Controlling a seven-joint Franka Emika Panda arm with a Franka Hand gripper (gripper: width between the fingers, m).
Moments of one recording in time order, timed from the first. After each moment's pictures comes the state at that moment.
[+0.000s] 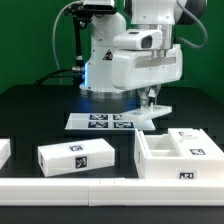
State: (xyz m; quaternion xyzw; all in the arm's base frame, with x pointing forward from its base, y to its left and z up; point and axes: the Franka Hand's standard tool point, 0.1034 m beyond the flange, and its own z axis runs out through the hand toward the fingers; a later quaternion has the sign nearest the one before) arm 0.404 0.062 0.060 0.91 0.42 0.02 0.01
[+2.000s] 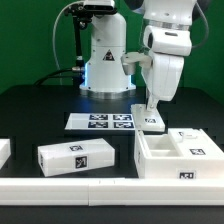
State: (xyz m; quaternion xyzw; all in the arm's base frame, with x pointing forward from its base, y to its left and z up) arm 0.453 0.057 0.069 0.72 0.69 -0.05 0.03
